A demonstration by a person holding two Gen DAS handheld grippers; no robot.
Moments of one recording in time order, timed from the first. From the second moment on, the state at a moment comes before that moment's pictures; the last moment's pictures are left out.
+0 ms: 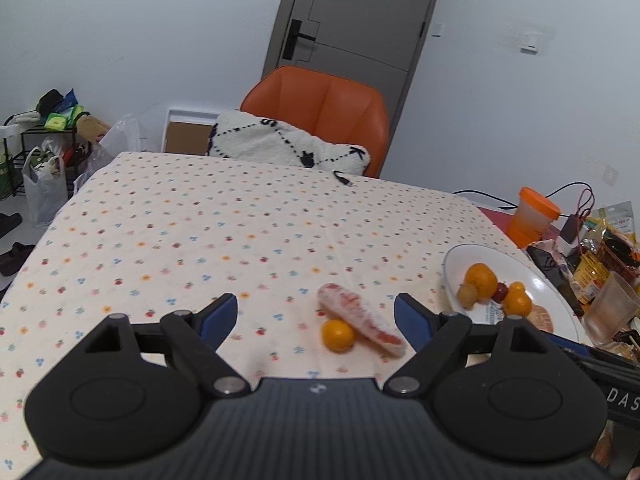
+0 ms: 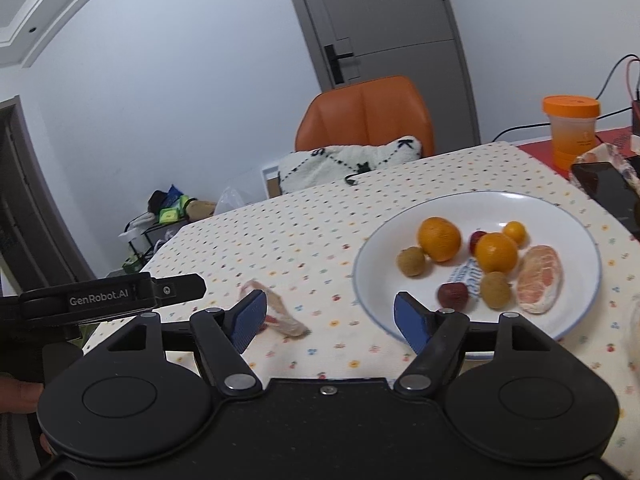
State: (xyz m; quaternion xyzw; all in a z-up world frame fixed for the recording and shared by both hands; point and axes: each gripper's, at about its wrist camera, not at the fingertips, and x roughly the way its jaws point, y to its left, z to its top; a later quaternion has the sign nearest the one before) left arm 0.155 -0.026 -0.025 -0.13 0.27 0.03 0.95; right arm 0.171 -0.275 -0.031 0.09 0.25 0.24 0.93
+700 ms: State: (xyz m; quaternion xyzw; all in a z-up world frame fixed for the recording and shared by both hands) left arm 0.163 -0.002 -0.051 -0.15 0.30 0.02 0.94; right arm 0.197 -0.219 -0.052 0.04 0.30 0.29 0.91
